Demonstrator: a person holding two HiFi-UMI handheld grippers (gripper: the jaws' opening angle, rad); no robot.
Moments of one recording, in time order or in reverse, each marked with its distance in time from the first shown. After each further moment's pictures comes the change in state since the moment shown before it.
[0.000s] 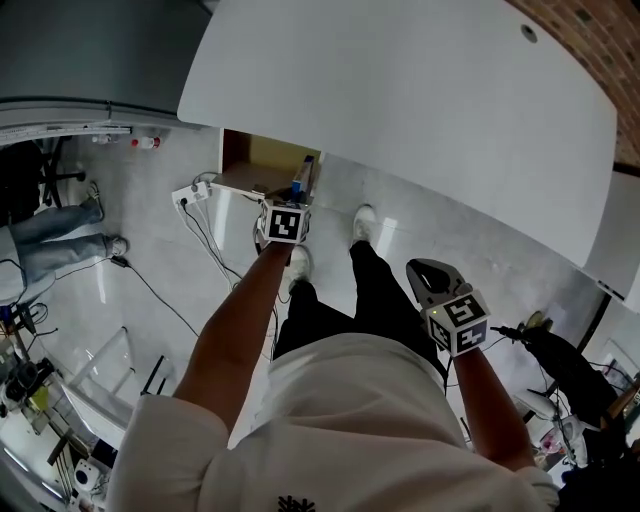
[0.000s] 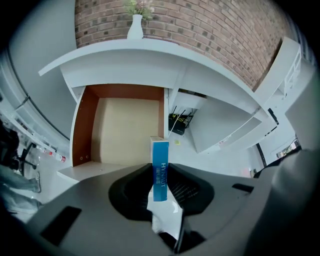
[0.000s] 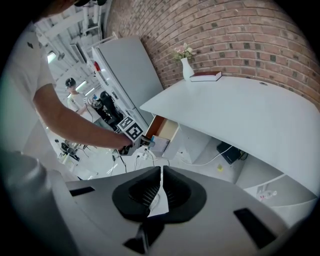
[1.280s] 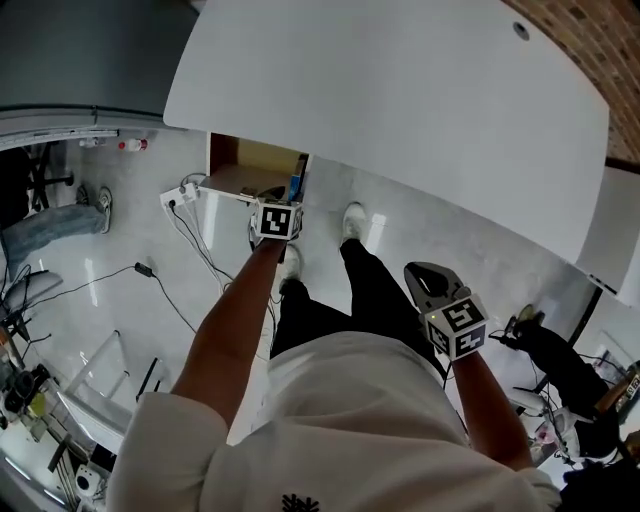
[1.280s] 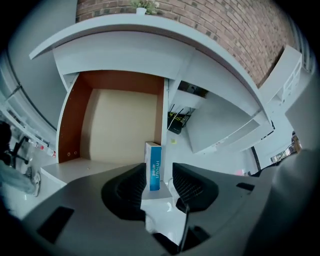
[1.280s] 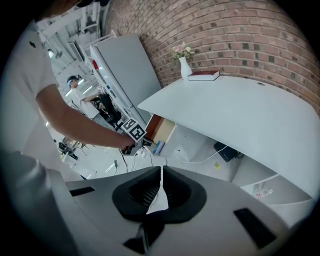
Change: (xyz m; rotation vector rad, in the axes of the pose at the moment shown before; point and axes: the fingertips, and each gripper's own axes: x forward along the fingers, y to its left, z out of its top) left arm 0.020 -0.002 0.011 -0.009 0.009 -0.046; right arm -0.008 -0.010 0.003 0.007 0.028 -0.019
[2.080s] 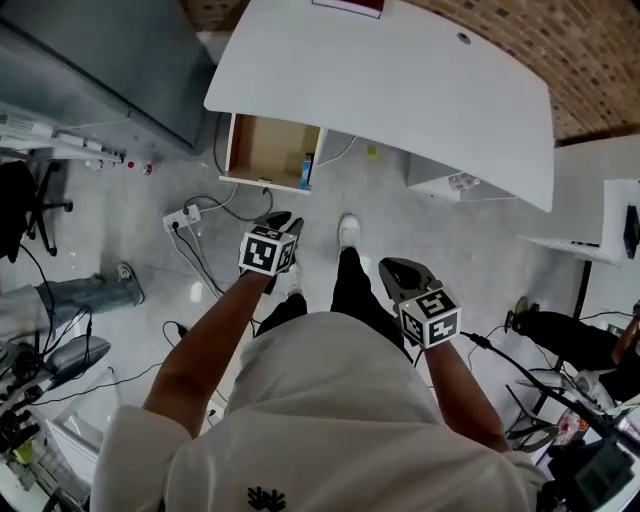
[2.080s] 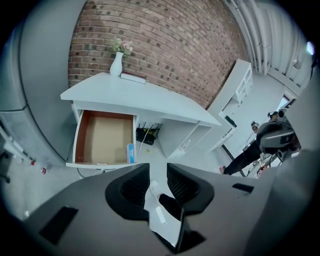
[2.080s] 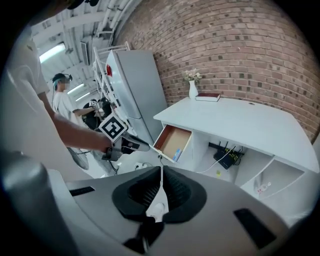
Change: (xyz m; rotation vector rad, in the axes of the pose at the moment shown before) left arm -0.253 -0.059 -0.129 0.183 -0.210 -0.252; right arm -0.062 0.227 -0.067 -0.018 -0.215 -0.117
